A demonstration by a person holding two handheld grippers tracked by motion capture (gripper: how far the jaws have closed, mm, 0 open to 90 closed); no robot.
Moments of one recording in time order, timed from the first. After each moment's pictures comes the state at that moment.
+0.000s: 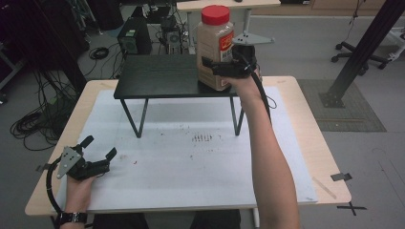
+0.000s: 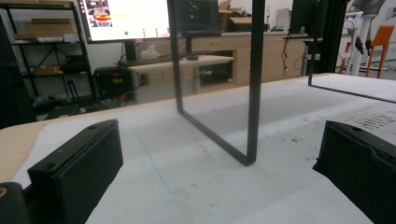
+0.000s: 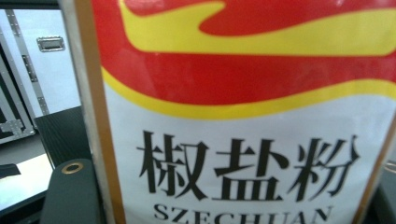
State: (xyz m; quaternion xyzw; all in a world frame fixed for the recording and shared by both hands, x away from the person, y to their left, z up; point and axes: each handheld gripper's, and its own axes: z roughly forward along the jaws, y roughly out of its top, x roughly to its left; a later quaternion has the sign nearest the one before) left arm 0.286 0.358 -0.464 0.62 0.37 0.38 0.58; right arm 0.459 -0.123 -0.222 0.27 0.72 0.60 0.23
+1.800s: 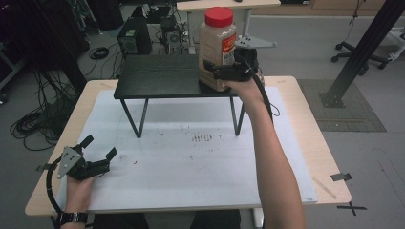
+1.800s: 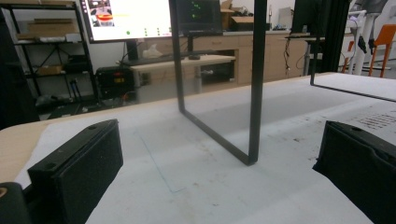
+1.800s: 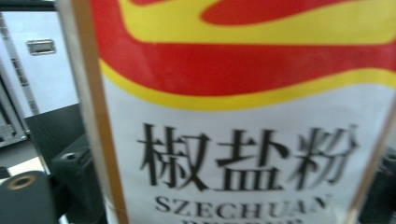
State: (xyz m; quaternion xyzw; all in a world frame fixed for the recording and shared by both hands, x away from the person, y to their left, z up) left arm 0.286 0.358 -0.464 0.61 0.38 0.39 0.58; right arm 0.456 -0.128 -0.228 0.29 0.70 0.60 0.24
